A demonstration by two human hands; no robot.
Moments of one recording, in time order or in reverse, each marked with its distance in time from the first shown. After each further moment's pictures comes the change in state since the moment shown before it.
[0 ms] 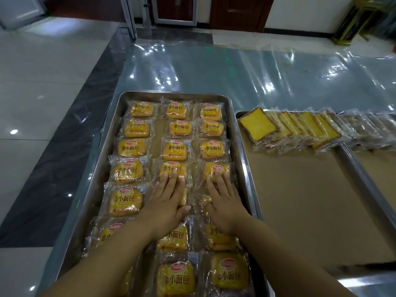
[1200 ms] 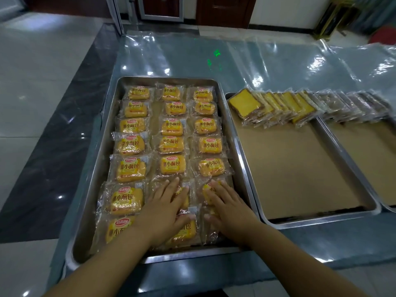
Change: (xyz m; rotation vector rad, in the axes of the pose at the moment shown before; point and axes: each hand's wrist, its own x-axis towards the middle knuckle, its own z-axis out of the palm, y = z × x) left_hand -0.091 0.019 0.034 0.065 0.046 0.101; right_hand -0.108 -0.010 0.040 -0.089 0.058 -0.113
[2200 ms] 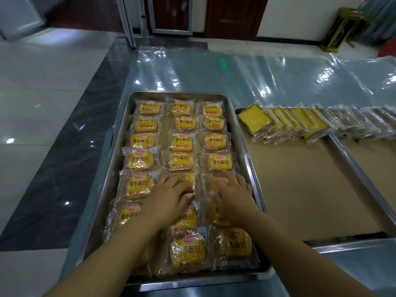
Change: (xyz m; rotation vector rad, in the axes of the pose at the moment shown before) left_hand 0.047 -0.025 -0.043 -0.167 0.231 -0.024; right_hand 0.070 -0.002 -0.040 0.081 0.148 0.181
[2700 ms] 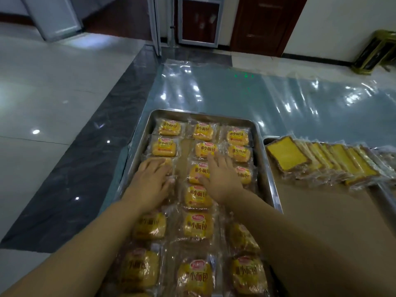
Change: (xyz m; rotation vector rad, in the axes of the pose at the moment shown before) left_hand 0.078 -0.092 -0.060 0.112 0.205 -0.139; right_hand 0.165 -0.050 -0.022 -0.053 0.050 -0.102
